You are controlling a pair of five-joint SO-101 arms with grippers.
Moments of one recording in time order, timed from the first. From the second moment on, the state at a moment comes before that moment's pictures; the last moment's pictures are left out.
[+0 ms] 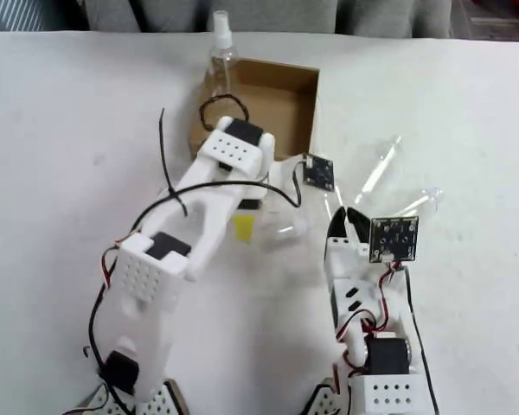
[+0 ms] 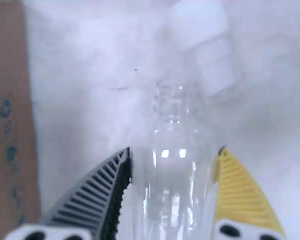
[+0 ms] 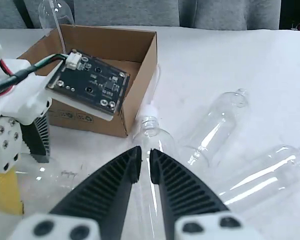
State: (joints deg) left arm 20.7 42.4 -27.2 86.0 -62.8; right arm -5.1 -102.3 96.4 35.8 1.5
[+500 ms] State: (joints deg) left arm 20.5 40.9 -27.2 93.8 -47.0; right arm -5.1 -102.3 96.4 35.8 1.5
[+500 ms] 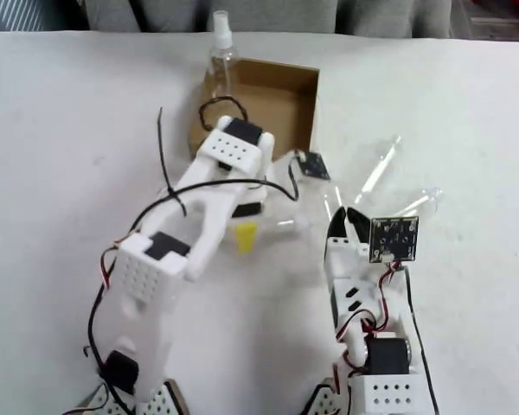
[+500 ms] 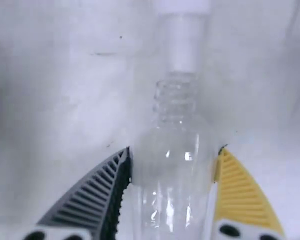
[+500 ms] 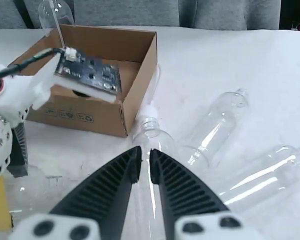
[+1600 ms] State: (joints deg) left arm 18.3 15.2 14.8 68.0 -44.0; right arm -5.2 -102.3 96.4 36.8 1.5
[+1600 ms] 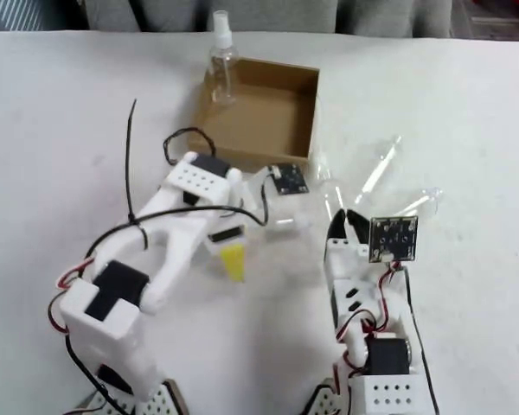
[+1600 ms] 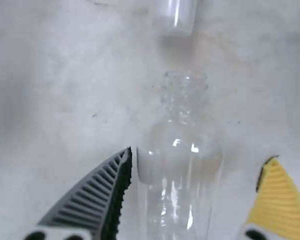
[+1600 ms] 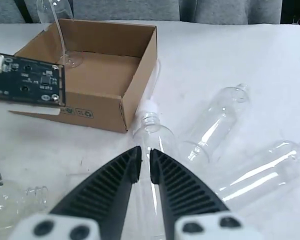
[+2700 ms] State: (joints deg) left arm 19.0 9.9 19.1 57.7 -44.0; right arm -5.2 -102.3 96.4 36.8 1.5
